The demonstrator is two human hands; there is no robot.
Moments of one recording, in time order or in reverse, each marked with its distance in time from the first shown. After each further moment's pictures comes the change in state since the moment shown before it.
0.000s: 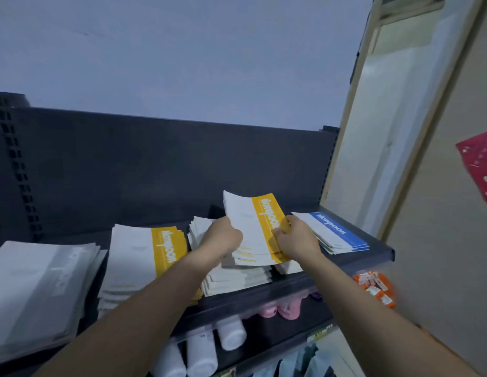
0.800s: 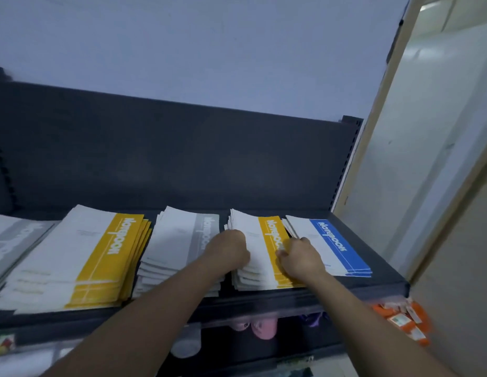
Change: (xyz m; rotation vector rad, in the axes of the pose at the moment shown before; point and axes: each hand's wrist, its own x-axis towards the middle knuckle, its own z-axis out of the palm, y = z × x) left_hand 0.050 0.042 0.119 0.674 0.025 -0.033; right_hand 0.113 0.123 0.003 -0.298 -0.270 -0.149
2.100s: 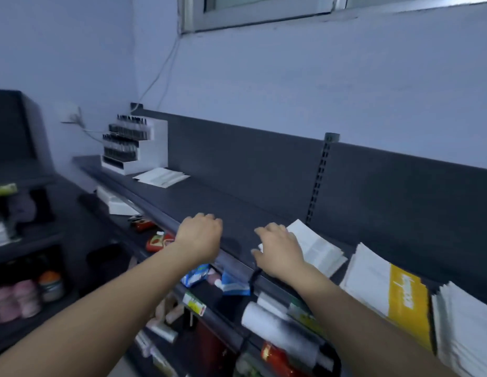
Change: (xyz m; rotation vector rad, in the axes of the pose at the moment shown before) left_hand -0.325 -0.396 -0.168 0.595 0.382 -0.712; right_hand -0.217 -0.461 0.112 -0.084 -0.012 -1.244
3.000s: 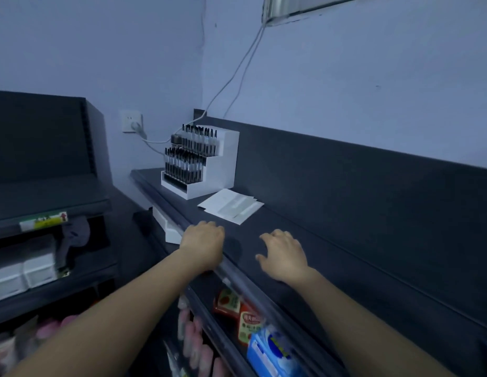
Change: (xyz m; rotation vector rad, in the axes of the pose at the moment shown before) left_hand 0.161 -0.280 0.128 0.015 -0.136 -0.209; right_hand 0.311 -0.175 0.106 0.066 -0.089 -0.150
